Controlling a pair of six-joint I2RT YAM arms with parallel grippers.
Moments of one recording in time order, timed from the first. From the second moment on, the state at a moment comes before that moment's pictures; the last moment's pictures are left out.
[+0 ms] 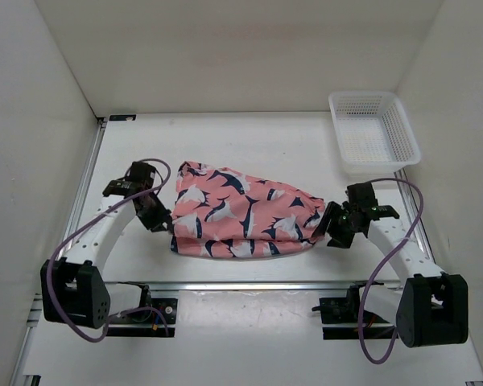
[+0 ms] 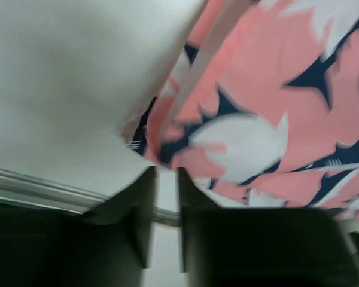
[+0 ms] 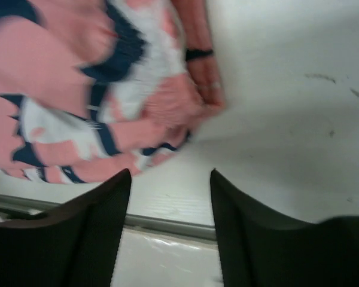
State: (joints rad) left arm -0.15 1.23 0.96 -0.96 0.01 -0.79; right arm 0.12 1.11 0.64 -0.69 -0.28 0.54
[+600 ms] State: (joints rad) left arm -0.21 1.41 1.23 -0.94 0.03 -0.71; right arm 0.05 1.20 0.81 -0.66 -0.27 0.57
